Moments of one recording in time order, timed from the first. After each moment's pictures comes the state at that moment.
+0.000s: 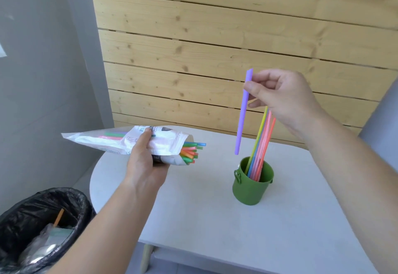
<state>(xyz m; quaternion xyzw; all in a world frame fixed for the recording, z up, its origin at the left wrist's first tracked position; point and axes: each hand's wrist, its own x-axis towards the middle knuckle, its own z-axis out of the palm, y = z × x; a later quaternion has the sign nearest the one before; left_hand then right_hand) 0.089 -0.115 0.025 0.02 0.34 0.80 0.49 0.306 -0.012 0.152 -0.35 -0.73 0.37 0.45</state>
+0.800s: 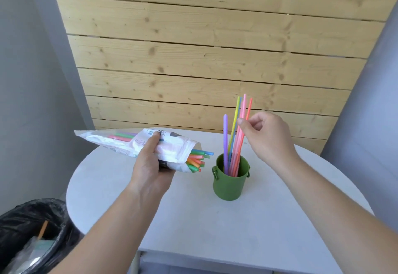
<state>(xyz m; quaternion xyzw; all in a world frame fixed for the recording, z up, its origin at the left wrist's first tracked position) 0.150 -0.098 0.026 0.06 0.36 0.76 0.54 0.359 -0.014 0.072 -0.55 -0.70 0.20 0.42</state>
